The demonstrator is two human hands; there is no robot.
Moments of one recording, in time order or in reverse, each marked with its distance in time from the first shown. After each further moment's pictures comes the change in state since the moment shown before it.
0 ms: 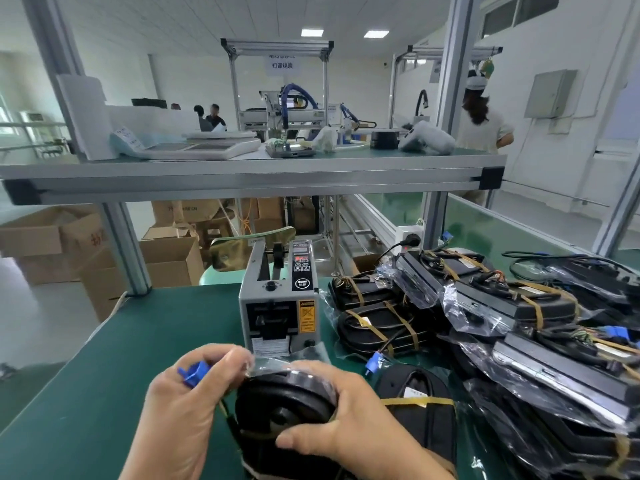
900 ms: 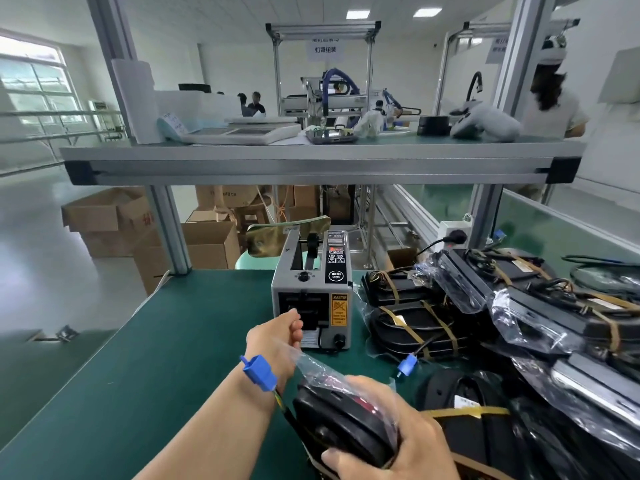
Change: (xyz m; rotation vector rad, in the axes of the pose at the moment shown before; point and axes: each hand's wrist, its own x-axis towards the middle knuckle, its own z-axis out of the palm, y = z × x) left_hand 0.088 -0.052 0.057 -0.121 0.346 -0.733; right_hand -0.031 0.025 0.001 -0.269 0.260 -0.216
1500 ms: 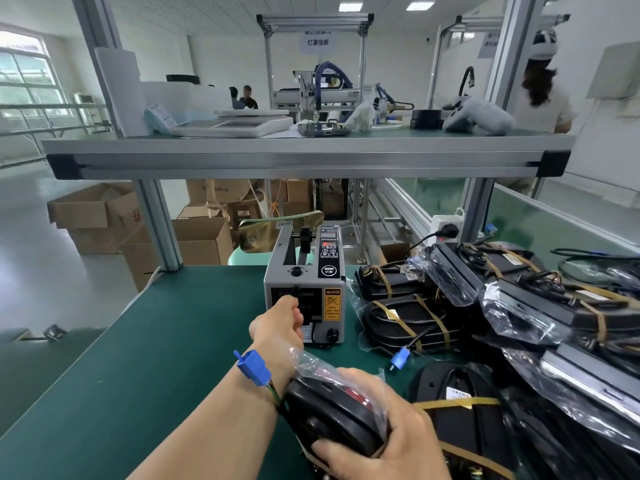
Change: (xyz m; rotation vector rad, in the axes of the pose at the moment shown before) left_hand 0.018 -0.002 0.019 -0.156 0.092 0.003; right_hand 0.001 -0.004 0.003 0.041 0.012 0.057
